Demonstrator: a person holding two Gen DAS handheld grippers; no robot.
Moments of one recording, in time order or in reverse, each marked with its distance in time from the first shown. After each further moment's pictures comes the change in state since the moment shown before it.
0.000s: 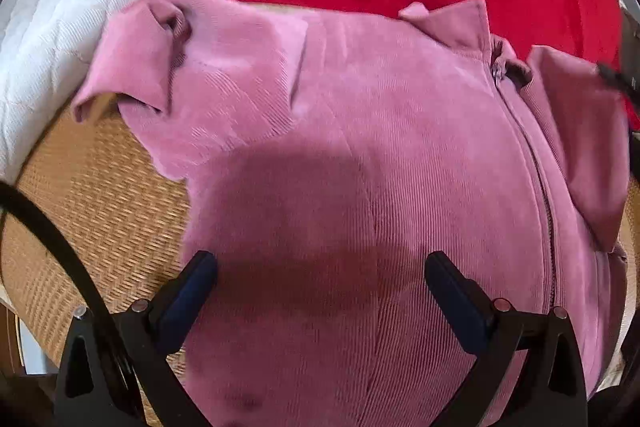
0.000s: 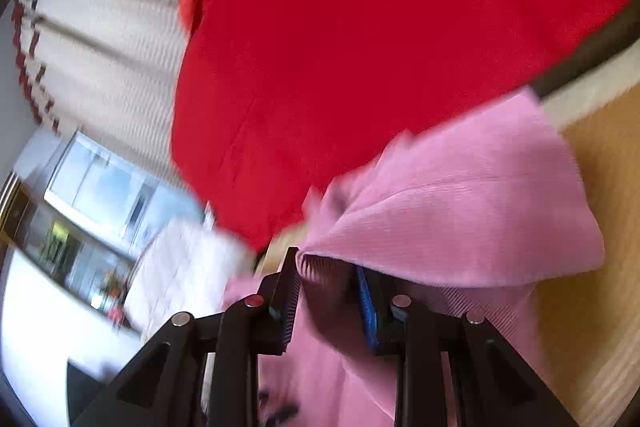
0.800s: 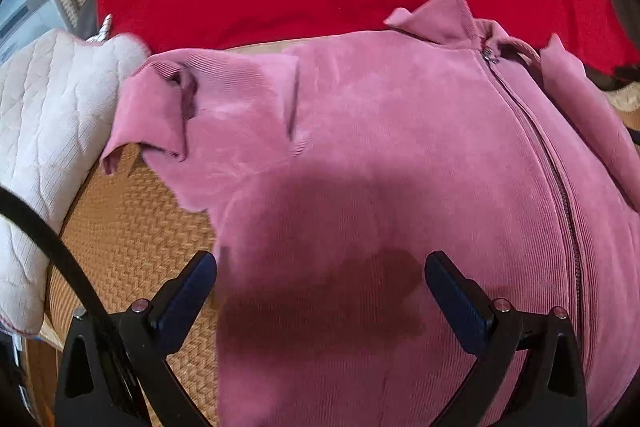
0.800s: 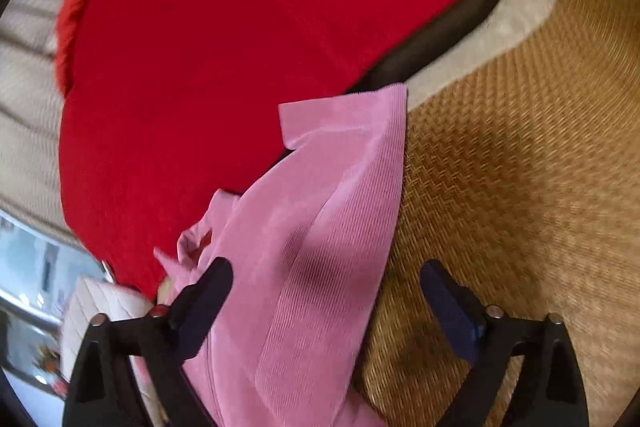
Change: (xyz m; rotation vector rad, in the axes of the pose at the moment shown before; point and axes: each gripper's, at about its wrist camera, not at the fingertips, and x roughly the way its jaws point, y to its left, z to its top) left arm 0.018 -0.025 0.015 0.183 -0.058 0.160; right arm -0.085 -0.097 0.037 0.221 -0.123 -0.420
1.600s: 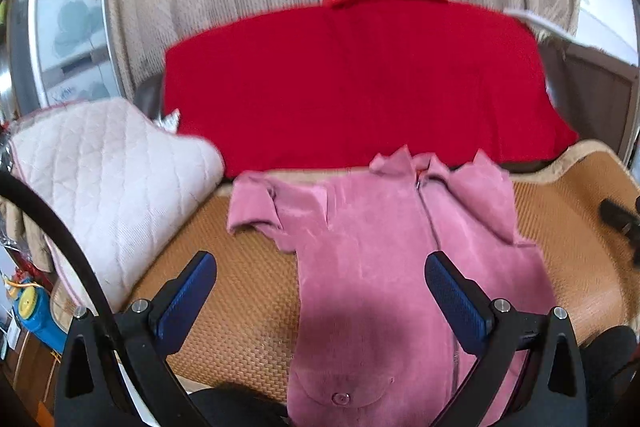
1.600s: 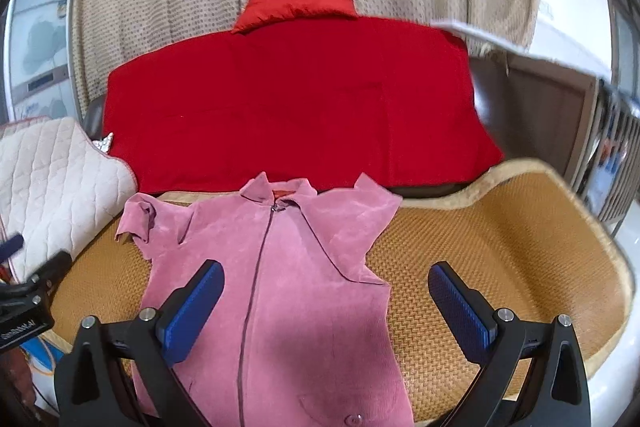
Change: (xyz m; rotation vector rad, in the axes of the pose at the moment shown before) left arm -0.239 0.053 -0.056 -0.058 -0.382 -0.020; right arm -0.250 0.156 -0.262 -0.700 -0.397 -0.303
